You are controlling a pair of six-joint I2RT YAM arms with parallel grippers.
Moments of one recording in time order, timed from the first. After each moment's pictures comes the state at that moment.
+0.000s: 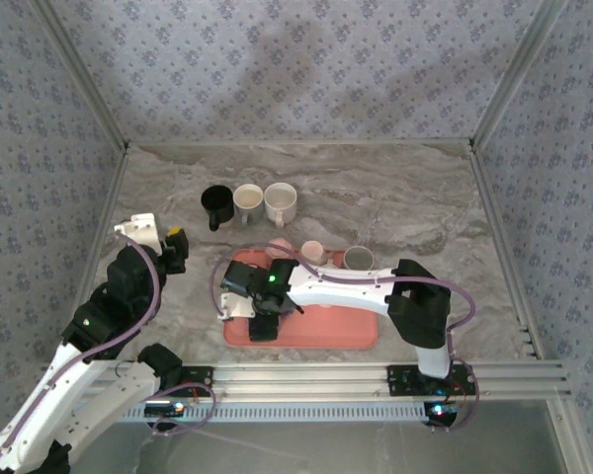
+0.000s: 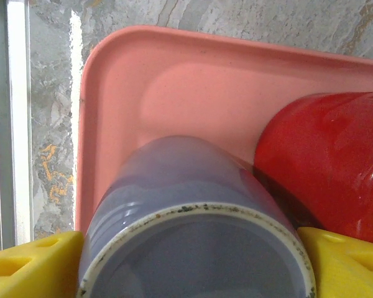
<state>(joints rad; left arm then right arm) -0.62 0.55 0.84 -0.65 -0.62 -0.31 1.24 1.90 1.48 -0.83 0.00 -0.45</state>
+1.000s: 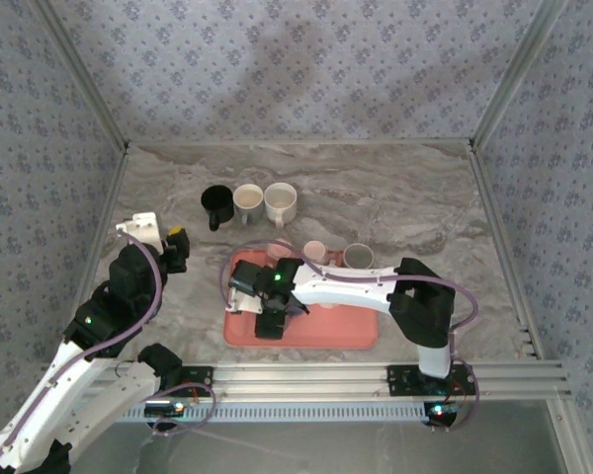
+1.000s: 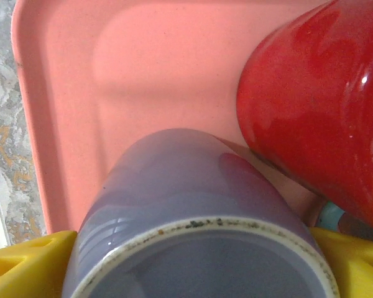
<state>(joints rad) -0.62 0.57 0.84 -0.65 -0.62 -0.31 1.21 1.88 1.42 -0.83 0.05 -0.33</state>
